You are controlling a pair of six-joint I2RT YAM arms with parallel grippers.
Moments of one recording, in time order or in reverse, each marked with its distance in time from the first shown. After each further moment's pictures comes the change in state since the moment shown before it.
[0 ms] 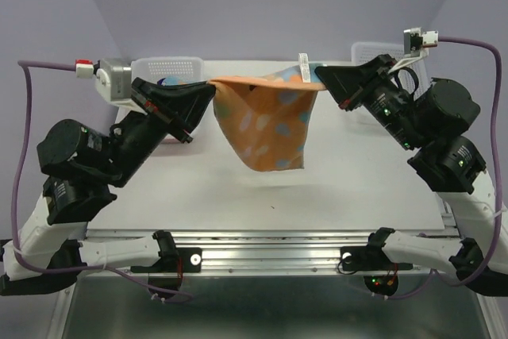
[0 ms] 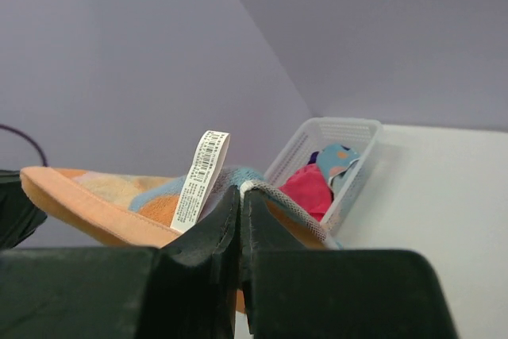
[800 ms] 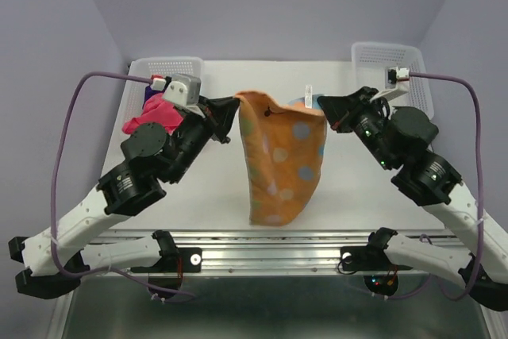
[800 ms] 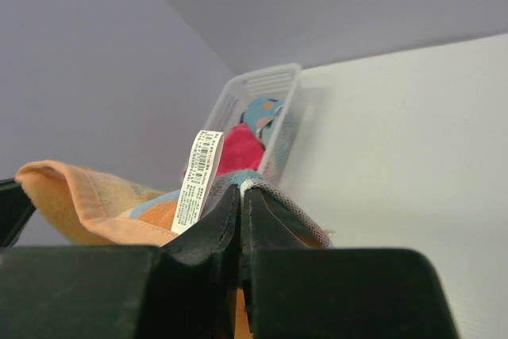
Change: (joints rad) left arm 0.027 -0.046 -0.332 0.131 -0.035 -0.035; right arm 0.000 -0.187 -0.372 0.008 0.082 0.108
